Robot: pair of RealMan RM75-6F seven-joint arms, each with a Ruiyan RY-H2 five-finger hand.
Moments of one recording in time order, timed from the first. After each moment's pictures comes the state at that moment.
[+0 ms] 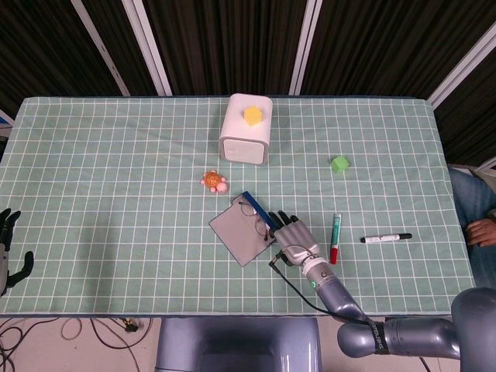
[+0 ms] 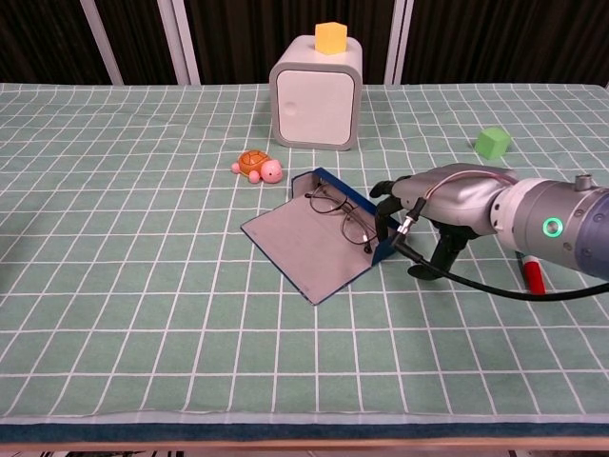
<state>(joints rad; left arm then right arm) -0.08 -1.10 -0.09 -1.73 1.28 1.42 0.11 0.87 -1.55 0.07 -1.72 -0.75 1.04 -0.77</state>
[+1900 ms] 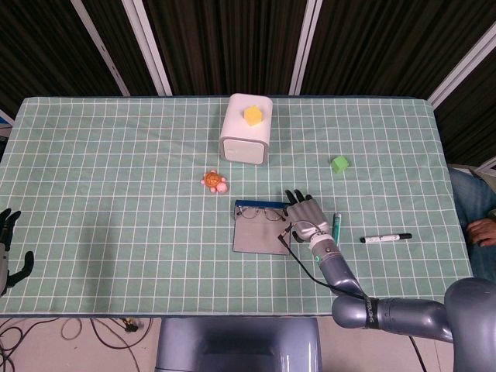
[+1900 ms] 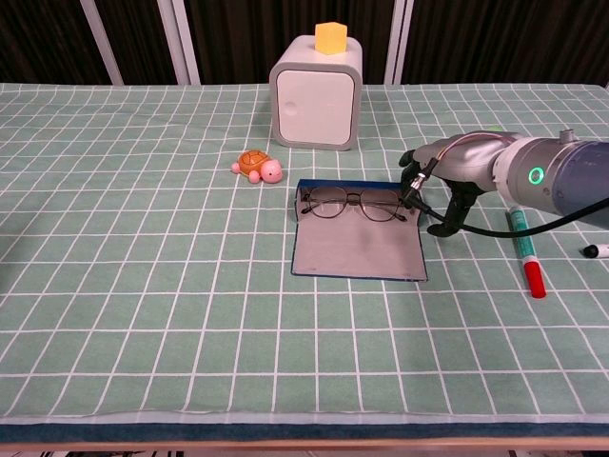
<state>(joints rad) -0.09 -1.10 -0.10 -1.73 1.27 1.42 0.11 0.96 -1.55 0.12 -1.57 -0.56 1.00 -0.80</state>
